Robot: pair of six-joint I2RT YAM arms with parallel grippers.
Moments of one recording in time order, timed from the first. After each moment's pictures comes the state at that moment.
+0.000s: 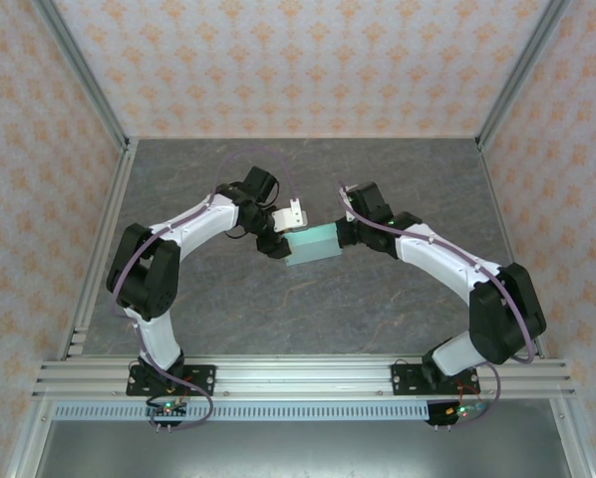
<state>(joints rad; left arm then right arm) -0.43 1.82 1.34 -0.72 0.44 0.81 0.54 1.48 1.03 -0.43 0.02 0.18</state>
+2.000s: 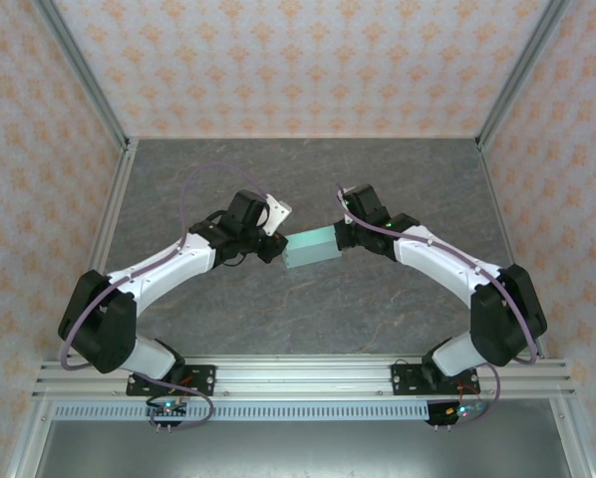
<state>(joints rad) -0.53 1.46 0.99 -0.39 0.18 0.04 0.57 1.47 1.03 -0.46 0.06 0.20</state>
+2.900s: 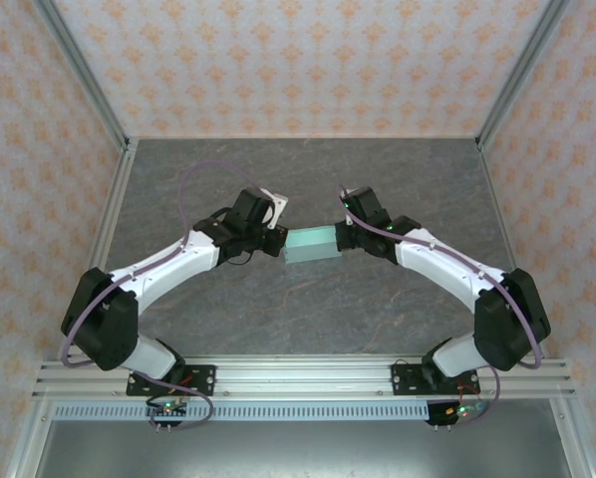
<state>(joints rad) -0.56 1.48 1.03 -0.41 0.10 -0.23 0.59 1.44 1.02 -0.47 0.10 0.29</state>
